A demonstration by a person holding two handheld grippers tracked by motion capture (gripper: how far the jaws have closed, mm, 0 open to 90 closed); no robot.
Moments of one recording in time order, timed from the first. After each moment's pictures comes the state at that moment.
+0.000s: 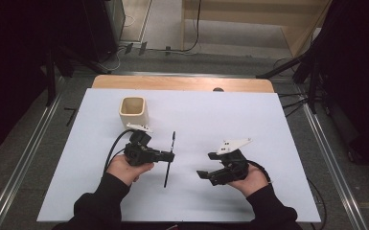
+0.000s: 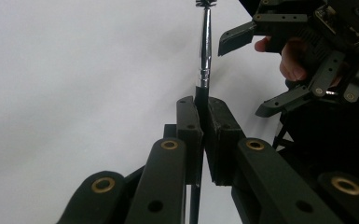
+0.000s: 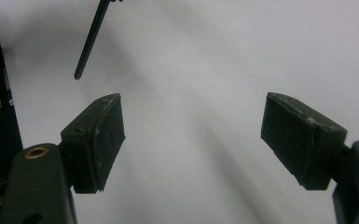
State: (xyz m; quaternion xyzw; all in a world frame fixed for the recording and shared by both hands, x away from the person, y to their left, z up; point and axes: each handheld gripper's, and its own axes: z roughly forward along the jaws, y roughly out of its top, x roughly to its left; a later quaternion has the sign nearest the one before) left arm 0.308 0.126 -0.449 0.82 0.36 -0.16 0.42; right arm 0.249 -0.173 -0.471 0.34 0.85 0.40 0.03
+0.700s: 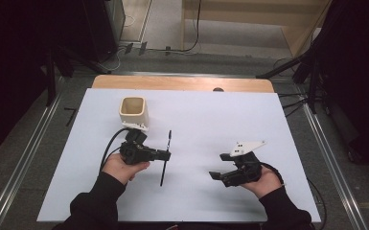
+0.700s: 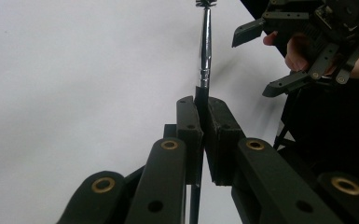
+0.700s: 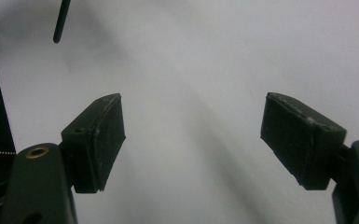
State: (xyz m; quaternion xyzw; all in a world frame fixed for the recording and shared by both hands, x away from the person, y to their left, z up) left arm 0.311 0.137 -0.445 0.82 0.36 -0.16 0.42; right arm 0.242 -0.206 -0.474 0.35 0.85 0.39 0.04
